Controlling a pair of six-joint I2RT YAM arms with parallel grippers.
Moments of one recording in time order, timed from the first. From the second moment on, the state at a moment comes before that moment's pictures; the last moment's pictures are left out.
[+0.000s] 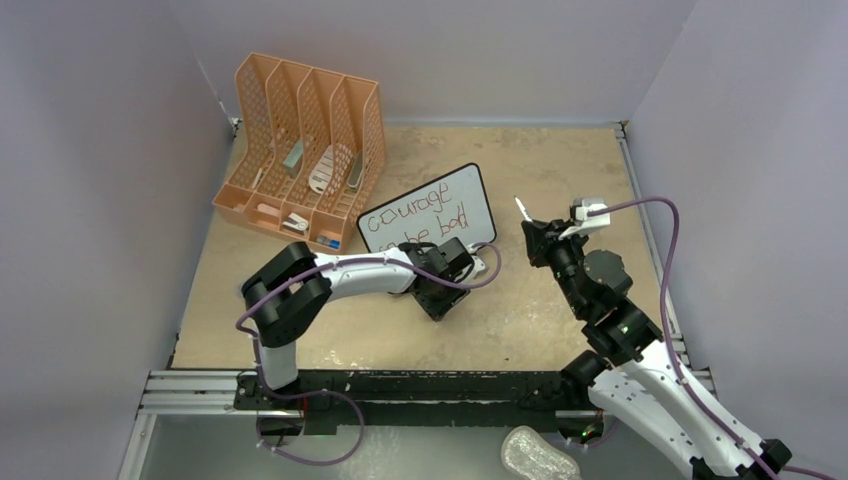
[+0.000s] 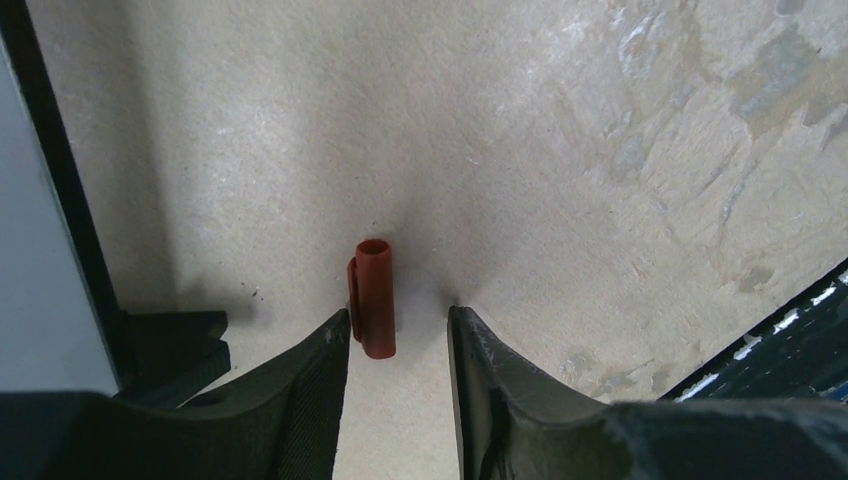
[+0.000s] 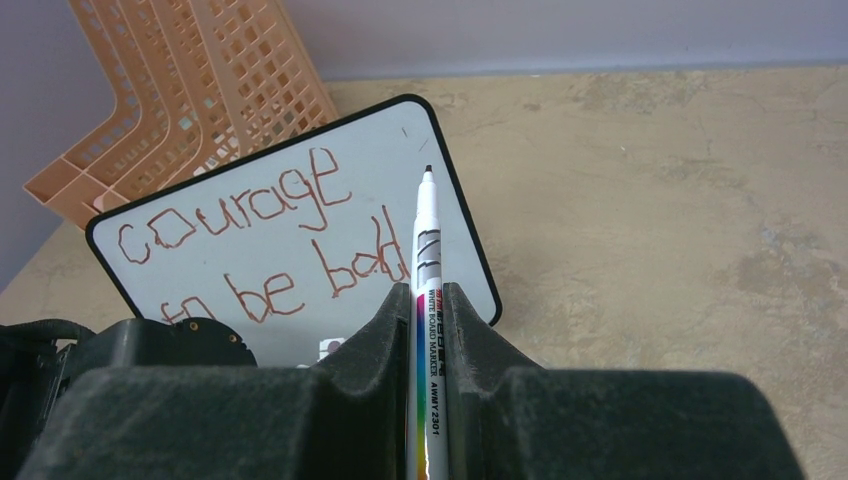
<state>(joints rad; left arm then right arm) -1.02 1.84 1.19 -0.57 0.04 -0.13 0.62 0.57 0.62 -0.11 0.33 0.26</state>
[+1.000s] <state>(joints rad) -1.01 1.46 1.07 -0.48 -0.06 0.11 0.62 0.63 0.76 -0.26 0.15 0.26</state>
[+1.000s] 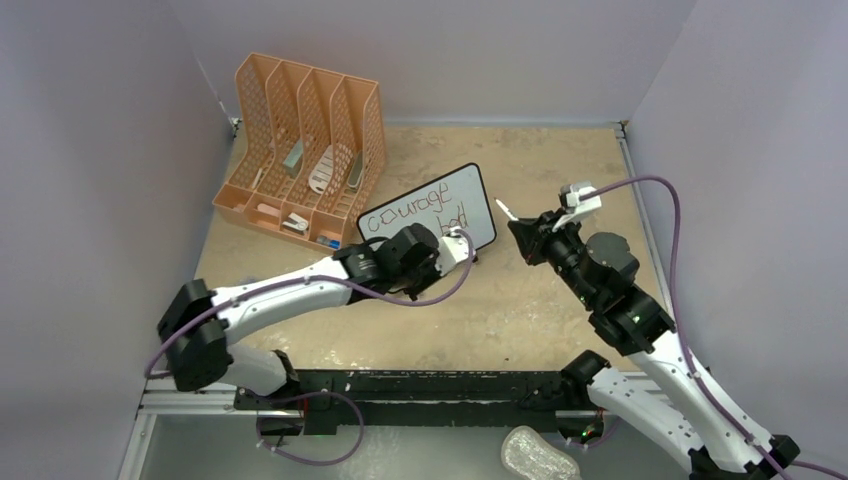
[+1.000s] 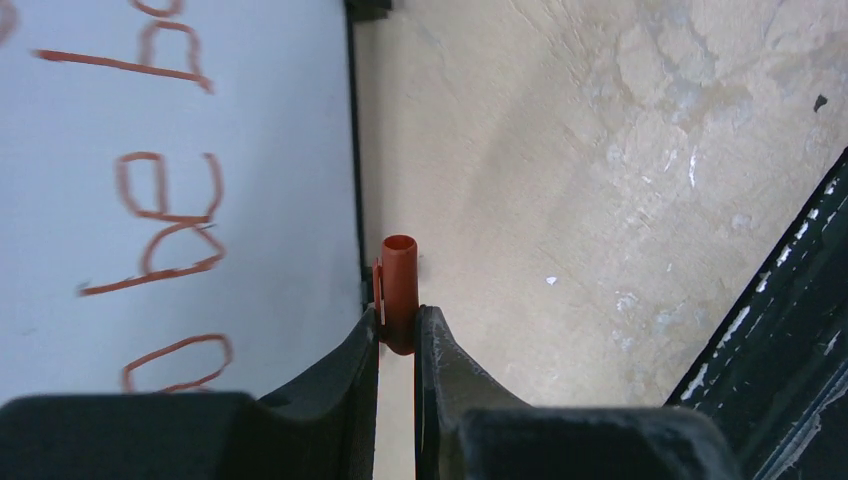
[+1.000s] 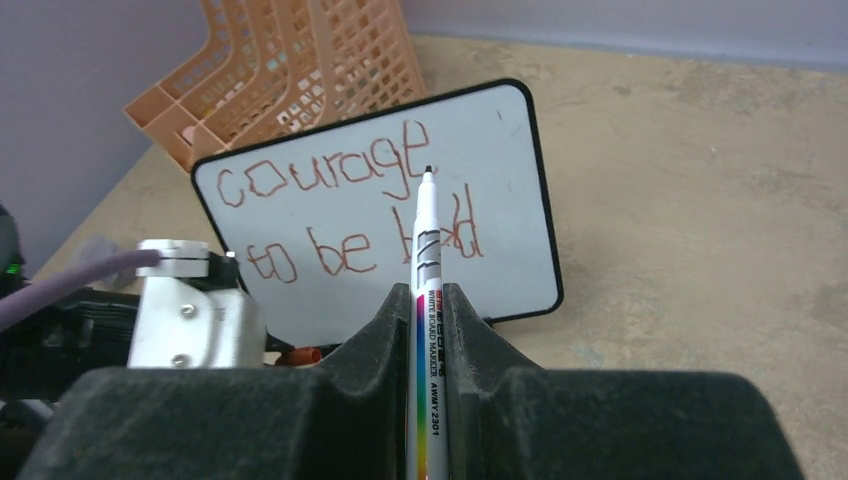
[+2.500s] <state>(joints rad) -0.97 0.95 0.74 -0.07 0.03 0.80 0.62 0.93 1.06 -0.54 -0.51 0.16</state>
